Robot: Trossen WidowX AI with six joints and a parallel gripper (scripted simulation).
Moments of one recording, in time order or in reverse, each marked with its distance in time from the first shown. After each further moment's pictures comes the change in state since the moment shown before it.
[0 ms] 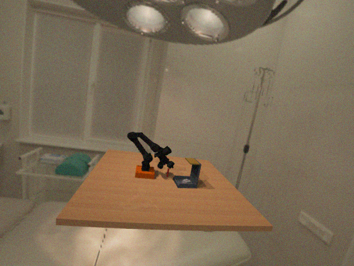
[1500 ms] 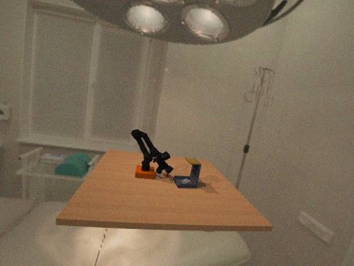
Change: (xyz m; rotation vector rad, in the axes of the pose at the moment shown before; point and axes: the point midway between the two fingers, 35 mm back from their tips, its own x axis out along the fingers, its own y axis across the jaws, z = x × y) arm 0.029 -0.003 0.040 0.003 -0.004 -0.002
